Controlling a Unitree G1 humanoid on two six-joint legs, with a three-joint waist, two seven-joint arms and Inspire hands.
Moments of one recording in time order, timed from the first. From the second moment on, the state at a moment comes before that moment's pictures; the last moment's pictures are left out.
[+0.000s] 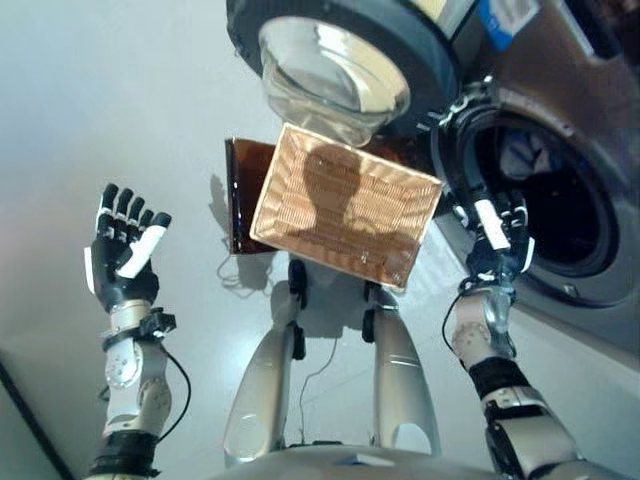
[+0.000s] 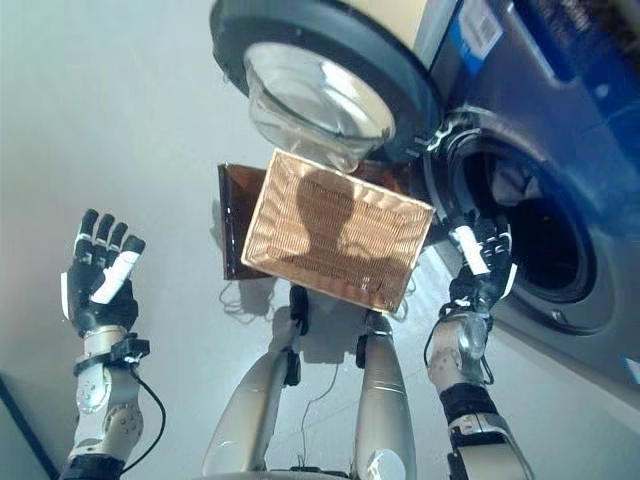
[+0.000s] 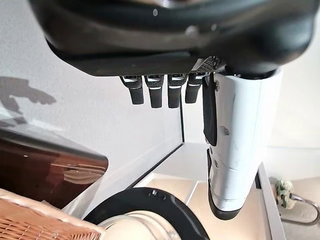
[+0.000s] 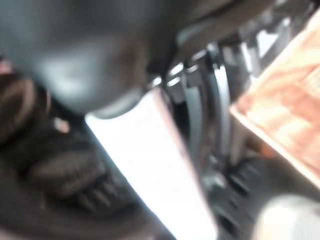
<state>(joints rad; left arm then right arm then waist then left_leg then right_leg) 0.09 0.32 0.07 0.22 -0.70 -0.51 0.11 -0.29 -0.34 0.06 0.64 0.85 -0.52 -0.24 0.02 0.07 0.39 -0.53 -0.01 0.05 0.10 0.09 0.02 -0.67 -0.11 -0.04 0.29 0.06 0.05</state>
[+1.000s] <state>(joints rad) 0.19 0.27 0.08 0.54 -0.53 -0.45 0.11 0.05 -0.26 0.09 0.69 0.58 -0.39 -0.15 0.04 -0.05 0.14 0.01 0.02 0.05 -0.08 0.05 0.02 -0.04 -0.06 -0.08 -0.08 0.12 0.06</state>
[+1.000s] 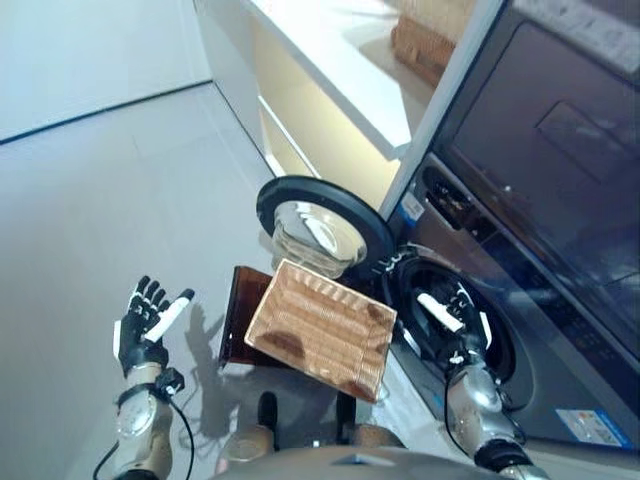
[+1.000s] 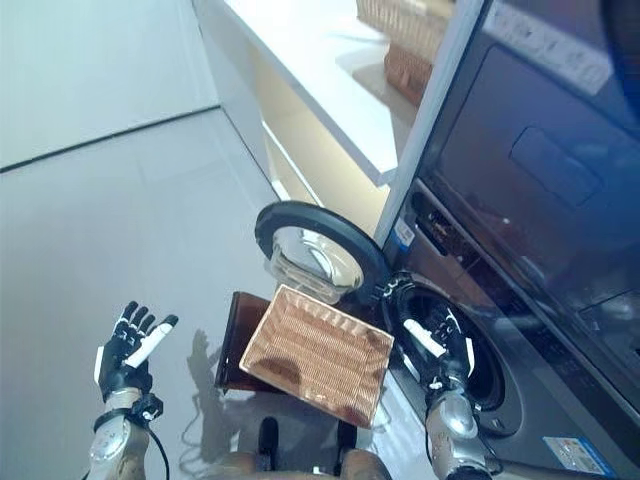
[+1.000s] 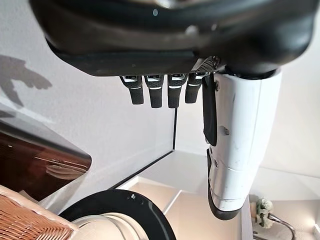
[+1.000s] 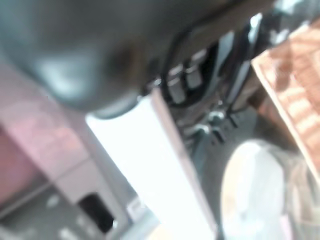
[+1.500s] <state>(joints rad) 0.26 0.27 0.07 0.65 -0.43 -0.42 0.11 0.15 -0.22 0.14 0.81 0.56 -0.35 -0.11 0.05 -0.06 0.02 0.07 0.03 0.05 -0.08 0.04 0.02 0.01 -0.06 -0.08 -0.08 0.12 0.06</state>
